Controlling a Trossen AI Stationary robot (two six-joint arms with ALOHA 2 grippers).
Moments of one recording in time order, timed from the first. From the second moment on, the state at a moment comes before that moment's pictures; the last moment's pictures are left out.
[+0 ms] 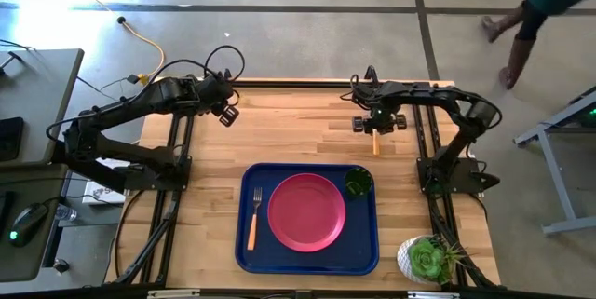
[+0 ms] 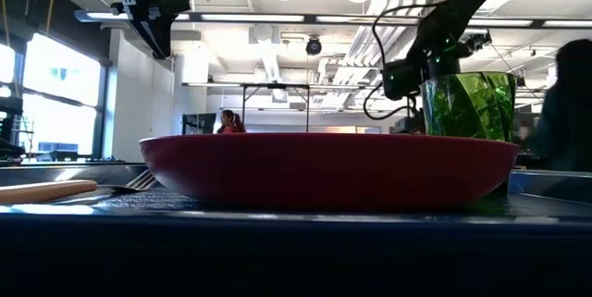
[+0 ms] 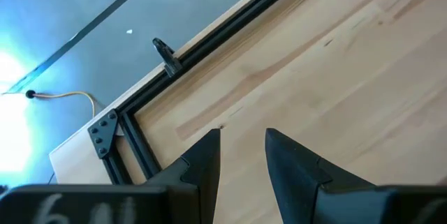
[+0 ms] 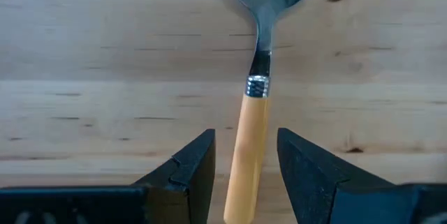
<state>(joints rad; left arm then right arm) 0.42 1.15 1.18 -1.15 -0.53 -0.35 -0.66 1.68 0.96 -0.91 -0.03 0.87</state>
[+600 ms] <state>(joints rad) 0.48 1.15 1.18 -1.15 -0.50 -0.35 -0.70 1.74 0.96 -0.87 -0.03 0.84</state>
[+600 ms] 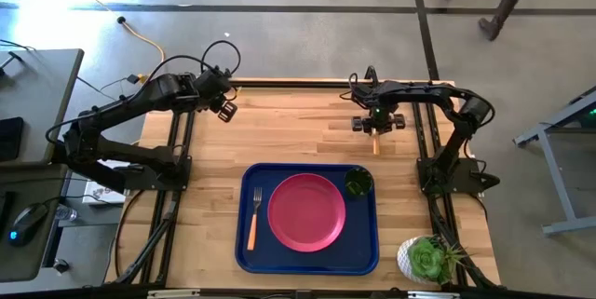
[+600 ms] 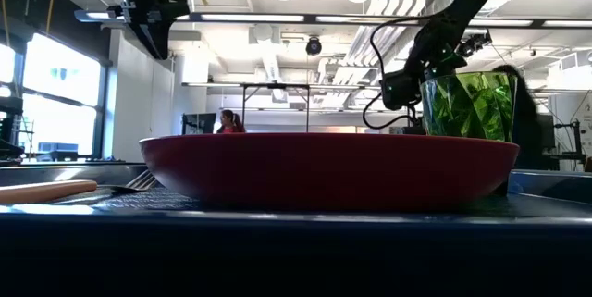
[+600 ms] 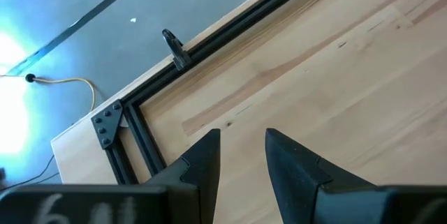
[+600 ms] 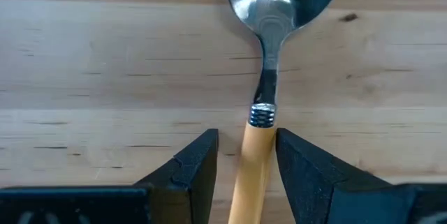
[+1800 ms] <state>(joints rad) 0.48 1.15 1.18 -1.15 -0.50 -0.34 -0.61 1.78 1.21 -0.90 -0.03 0.78</state>
